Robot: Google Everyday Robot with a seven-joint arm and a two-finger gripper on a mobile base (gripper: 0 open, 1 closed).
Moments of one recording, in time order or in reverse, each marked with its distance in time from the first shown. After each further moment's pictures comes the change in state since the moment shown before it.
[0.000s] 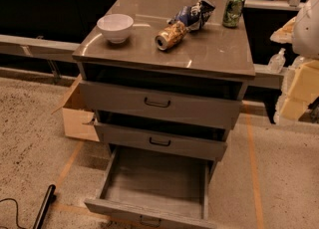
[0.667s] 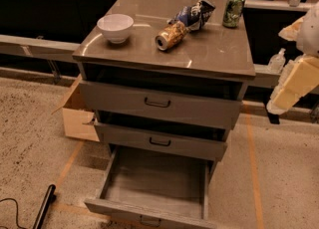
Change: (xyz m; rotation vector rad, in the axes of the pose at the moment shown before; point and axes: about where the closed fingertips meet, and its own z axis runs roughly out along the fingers) arm 0.014 -0.031 0.015 0.063 -0.091 0.129
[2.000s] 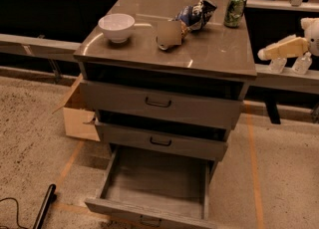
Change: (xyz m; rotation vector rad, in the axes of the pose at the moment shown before) arm 0.050 -0.209 0.086 0.286 -0.595 0.454
